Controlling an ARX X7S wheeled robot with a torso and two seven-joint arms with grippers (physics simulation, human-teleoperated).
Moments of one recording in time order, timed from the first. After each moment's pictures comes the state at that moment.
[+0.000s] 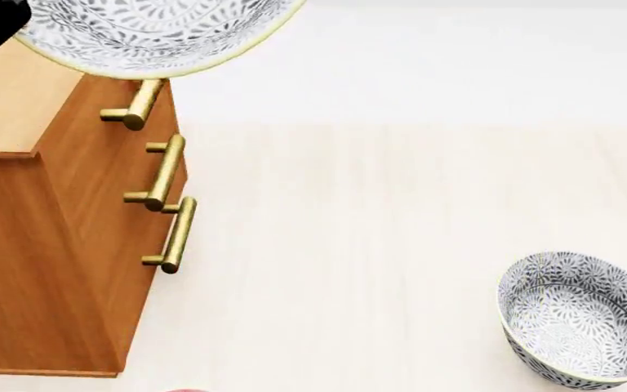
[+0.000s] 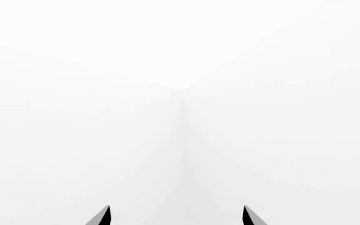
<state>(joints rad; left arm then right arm) -1.50 -0.52 0.70 0.49 -1.96 -0.14 -1.52 -0.61 0.09 0.32 -0.93 0.00 -0.26 0.50</state>
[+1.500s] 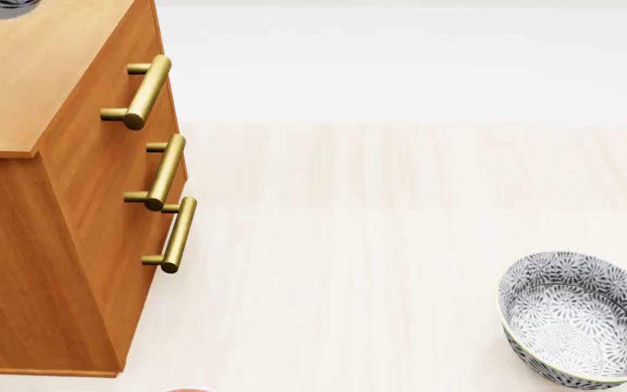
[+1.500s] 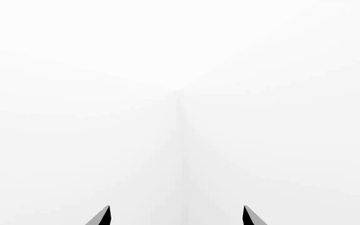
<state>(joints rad) -2.03 -0.25 1.47 -1.01 -2.39 -0.12 -1.39 -0.66 0.15 0.33 -0.92 0.03 -0.31 0.57</state>
